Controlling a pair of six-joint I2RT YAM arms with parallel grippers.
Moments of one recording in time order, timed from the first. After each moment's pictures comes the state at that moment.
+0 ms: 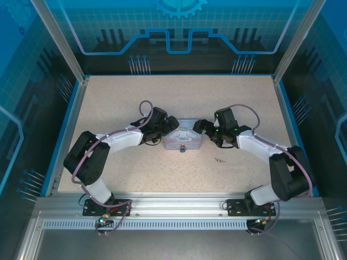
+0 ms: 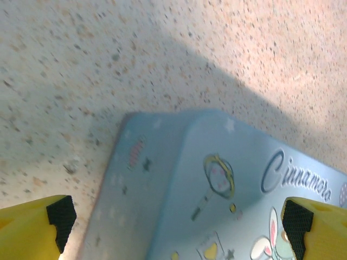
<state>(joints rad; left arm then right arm) -0.54 1.69 0.98 -0.15 -0.01 -1.10 0.37 1.43 0.80 -0.25 -0.27 0.83</state>
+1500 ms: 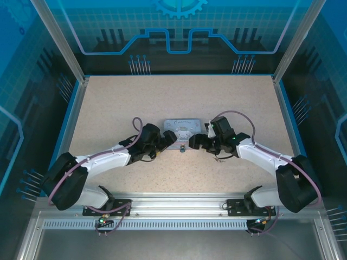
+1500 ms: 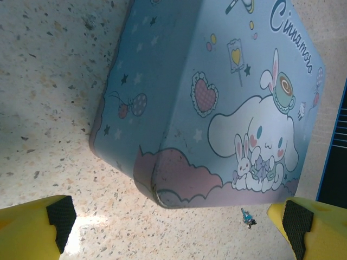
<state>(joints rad) -0.65 1.39 0.67 -0.06 0.07 -1.24 0.50 1.35 0.73 -0.31 -0.37 0.70</state>
